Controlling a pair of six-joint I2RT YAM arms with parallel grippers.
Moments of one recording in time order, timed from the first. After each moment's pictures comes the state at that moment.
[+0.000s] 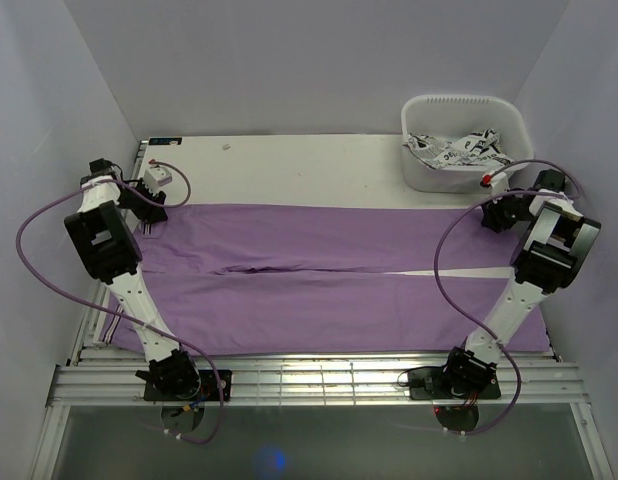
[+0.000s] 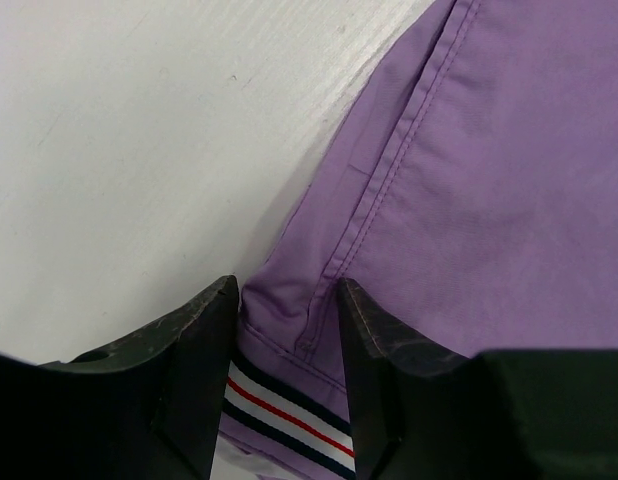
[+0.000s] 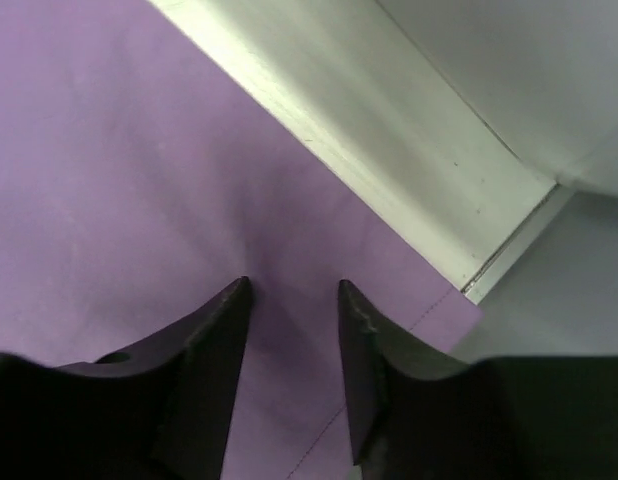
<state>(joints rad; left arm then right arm) 0.44 2.31 1.87 -0.83 0.67 1.23 -0.49 2.12 1.51 -0.52 -0.62 -1.17</state>
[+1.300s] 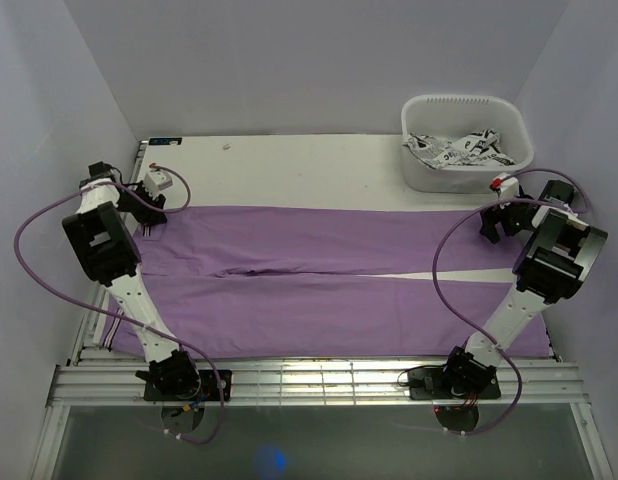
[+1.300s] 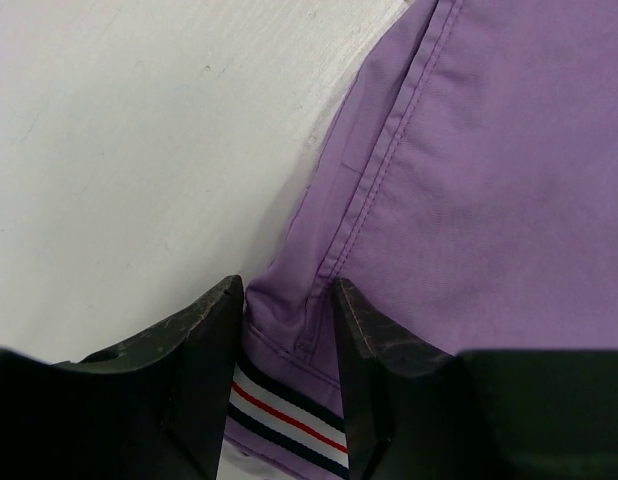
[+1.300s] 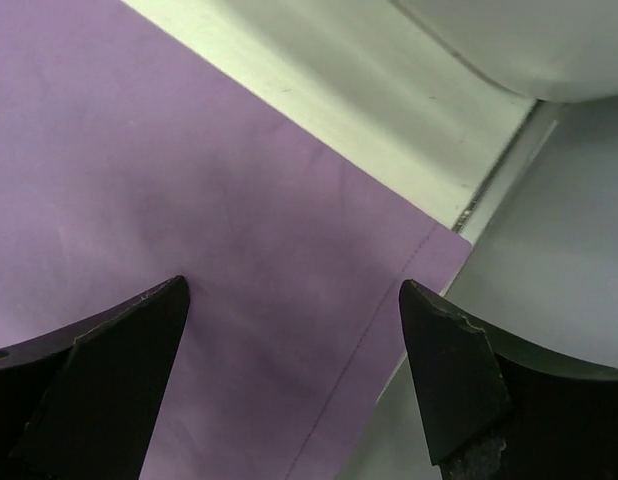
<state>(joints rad) 0.46 2.28 1.80 -0.81 0.67 1.28 -0.53 2.01 1.32 -0.34 -0.65 -1.08</state>
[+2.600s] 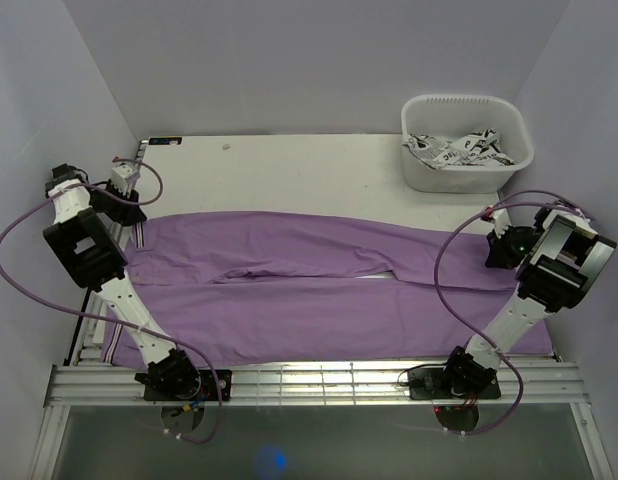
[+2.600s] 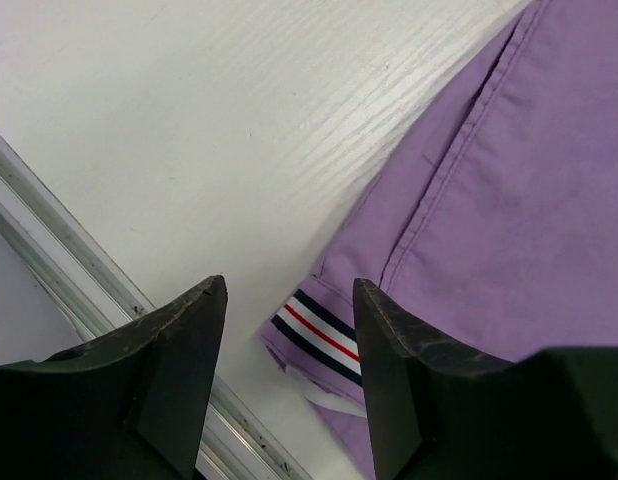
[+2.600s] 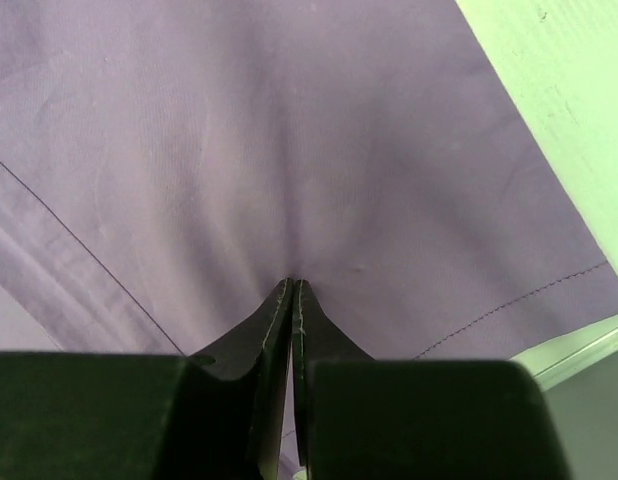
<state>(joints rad) 0.60 2.29 1.95 -0.97 0.80 1.22 -0.59 1.96 1.32 -0.97 -0.58 -1.43</state>
